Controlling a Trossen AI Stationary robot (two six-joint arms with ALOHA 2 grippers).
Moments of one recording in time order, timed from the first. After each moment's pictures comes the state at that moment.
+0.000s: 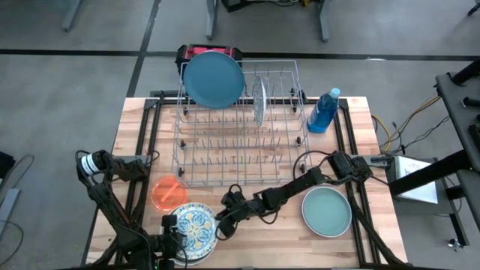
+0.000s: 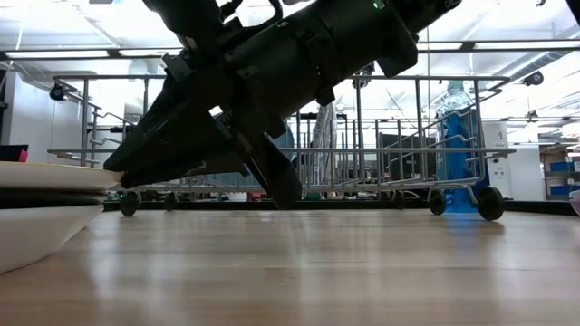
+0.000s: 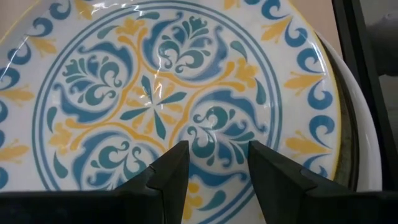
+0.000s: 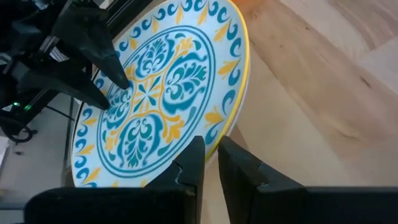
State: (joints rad) left arm -1.15 1.79 1.01 -0.56 -0.59 -1.10; right arm 0.38 2.25 1.46 0.20 0.16 0.88
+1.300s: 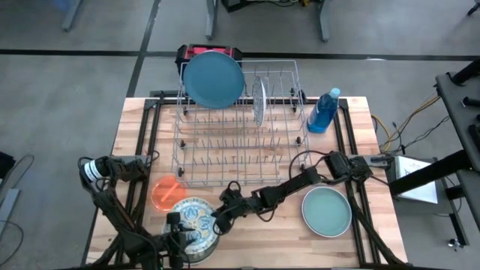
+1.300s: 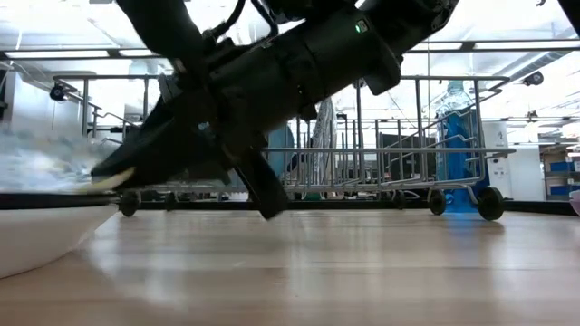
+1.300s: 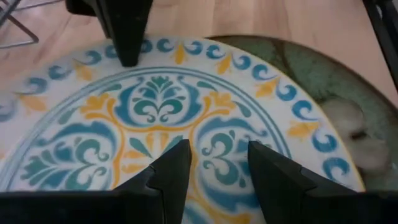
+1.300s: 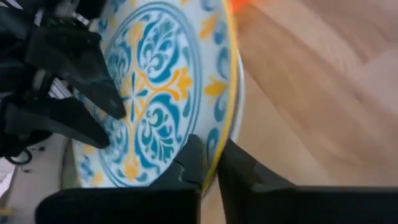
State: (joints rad) left arm -1.13 1.86 1.04 -0.59 -0.82 -1.10; right arm 0.36 2.30 1.47 0.27 0.17 0.90
